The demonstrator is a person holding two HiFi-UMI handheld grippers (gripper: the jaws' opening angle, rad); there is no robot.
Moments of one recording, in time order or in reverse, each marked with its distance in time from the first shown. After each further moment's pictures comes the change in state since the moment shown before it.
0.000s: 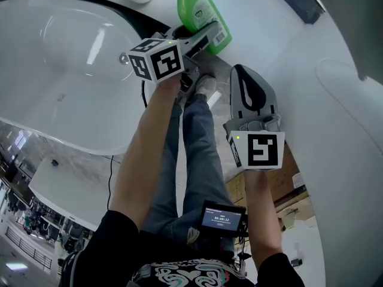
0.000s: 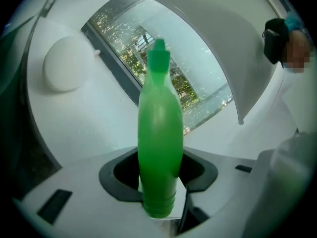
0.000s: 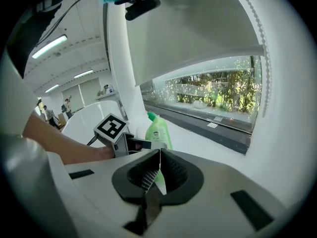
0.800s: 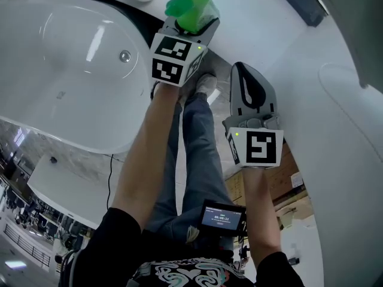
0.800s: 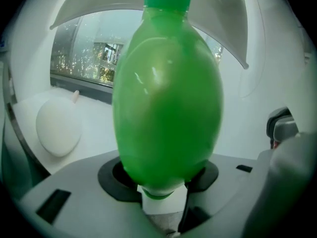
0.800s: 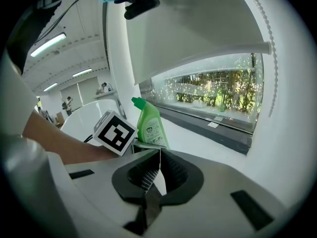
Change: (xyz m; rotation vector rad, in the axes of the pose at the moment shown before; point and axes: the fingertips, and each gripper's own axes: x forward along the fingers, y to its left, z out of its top) left arm 0.004 0.012 0.013 0.571 0.112 0.276; right arm 0.005 0.001 0.003 0.000 0.004 -0.017
